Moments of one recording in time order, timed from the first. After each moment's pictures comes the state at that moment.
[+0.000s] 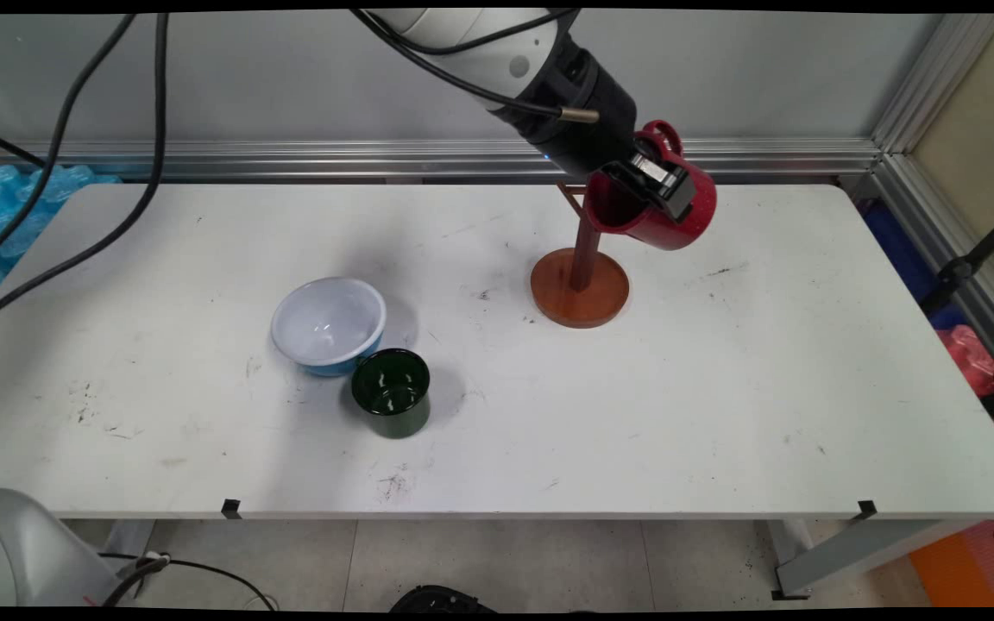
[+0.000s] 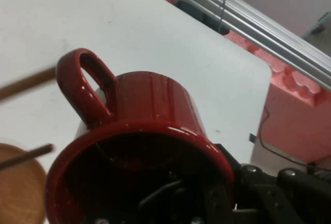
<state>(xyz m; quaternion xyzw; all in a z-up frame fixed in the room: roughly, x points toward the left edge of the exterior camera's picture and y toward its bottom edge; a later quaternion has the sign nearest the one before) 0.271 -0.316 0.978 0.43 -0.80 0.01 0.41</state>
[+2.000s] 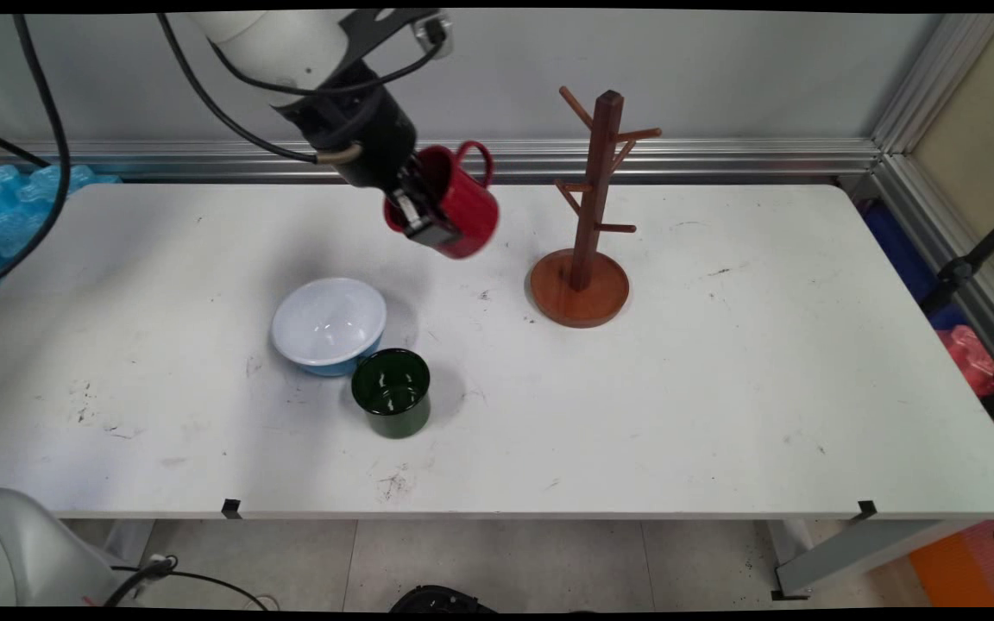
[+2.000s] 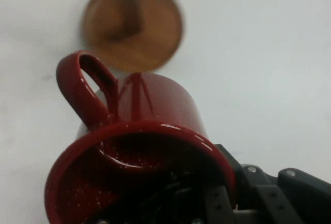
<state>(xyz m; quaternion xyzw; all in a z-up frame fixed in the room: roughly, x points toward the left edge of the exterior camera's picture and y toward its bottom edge) 0.399 -0.267 0.981 0.34 -0.91 0.09 0.22</state>
